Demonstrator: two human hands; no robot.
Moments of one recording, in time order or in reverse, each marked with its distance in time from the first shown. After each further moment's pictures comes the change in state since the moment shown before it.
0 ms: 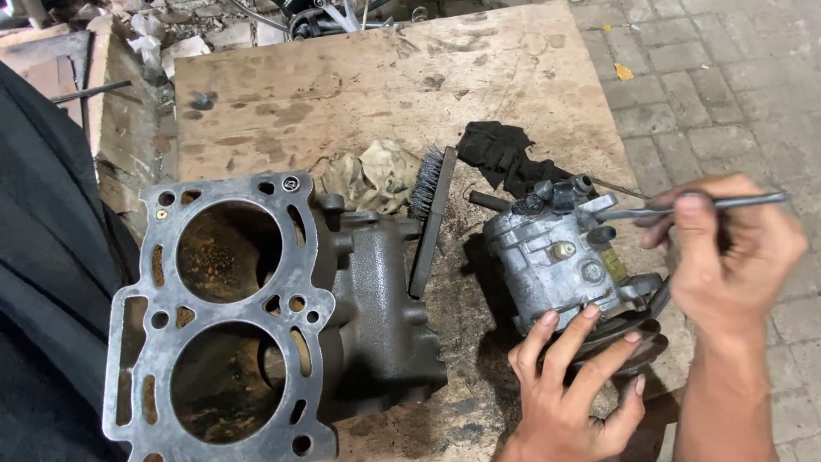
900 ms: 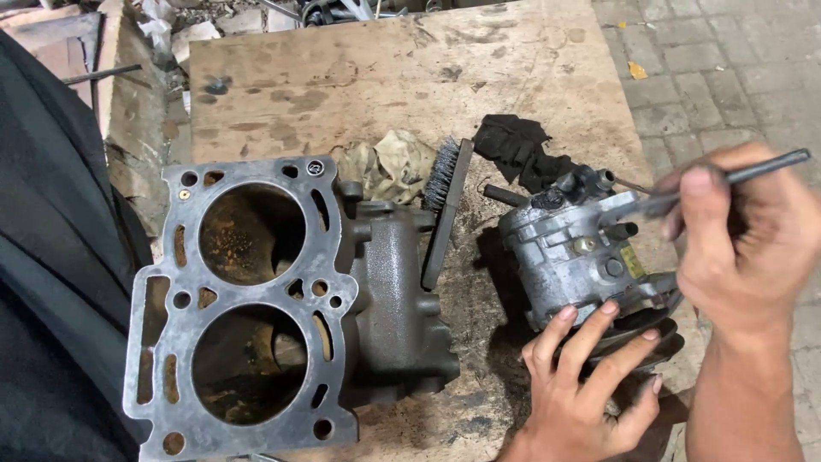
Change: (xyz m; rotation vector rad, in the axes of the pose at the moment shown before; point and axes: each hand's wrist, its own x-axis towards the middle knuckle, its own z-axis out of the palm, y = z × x) left_hand 0.004 -0.001 -0.007 0.031 0.012 0.040; right_hand 0.025 -0.040 0.017 -0.015 -0.062 0.001
